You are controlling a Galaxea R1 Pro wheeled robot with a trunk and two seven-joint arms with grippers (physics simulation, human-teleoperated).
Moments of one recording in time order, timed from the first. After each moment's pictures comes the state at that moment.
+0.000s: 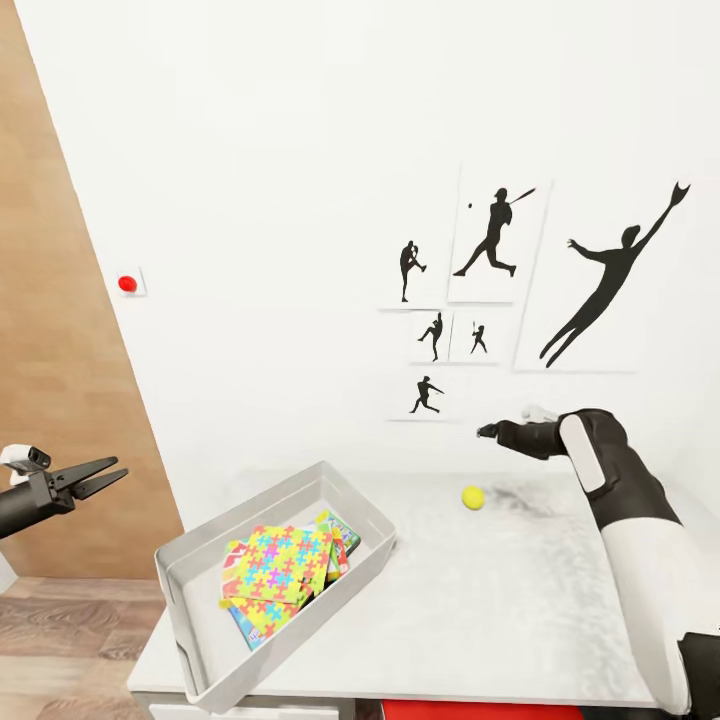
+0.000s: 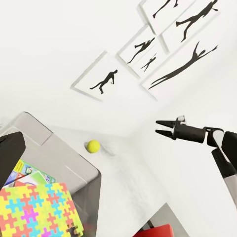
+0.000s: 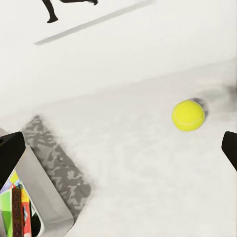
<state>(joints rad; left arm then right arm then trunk) -0.55 0.55 0.47 -0.97 0.30 0.91 -1.48 -0.91 -0.20 -0.10 -0.97 -0.41 1.04 0.06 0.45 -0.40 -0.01</state>
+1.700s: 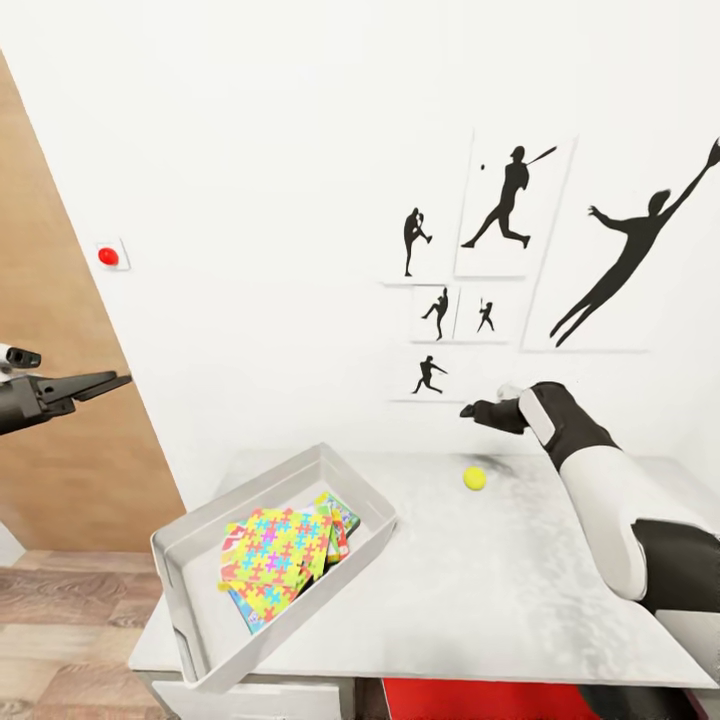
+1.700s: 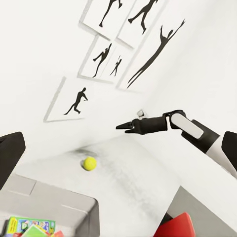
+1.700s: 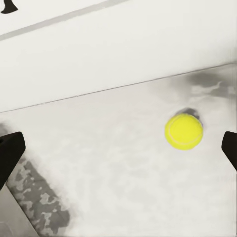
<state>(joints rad) -0.78 0.57 0.39 -1.28 0.30 1.04 -1.48 -1.20 -0.12 -0.07 -0.48 -0.23 0.80 0.05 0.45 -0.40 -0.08</state>
